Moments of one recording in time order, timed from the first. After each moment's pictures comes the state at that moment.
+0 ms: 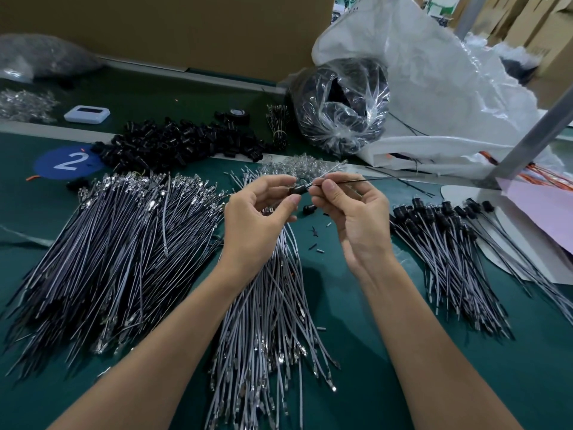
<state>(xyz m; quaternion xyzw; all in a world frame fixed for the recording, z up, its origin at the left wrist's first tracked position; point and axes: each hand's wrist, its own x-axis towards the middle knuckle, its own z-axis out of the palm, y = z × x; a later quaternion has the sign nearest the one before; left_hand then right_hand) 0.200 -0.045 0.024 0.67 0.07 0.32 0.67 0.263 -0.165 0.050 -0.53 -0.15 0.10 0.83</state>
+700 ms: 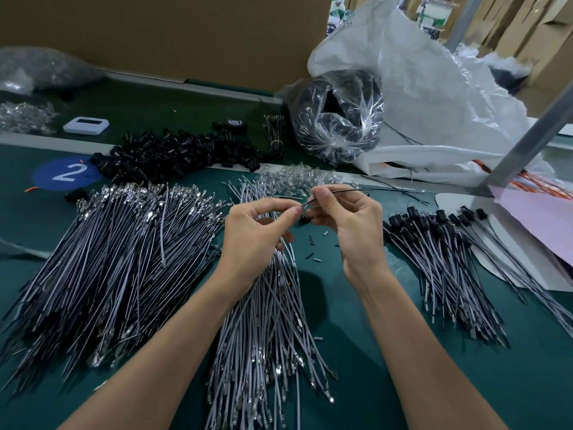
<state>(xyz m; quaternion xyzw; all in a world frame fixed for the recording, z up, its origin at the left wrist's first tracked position) 0.197 -0.044 0.024 0.67 0.09 0.27 0.69 0.262 -0.165 0.051 -0.63 -0.19 0.03 0.75</state>
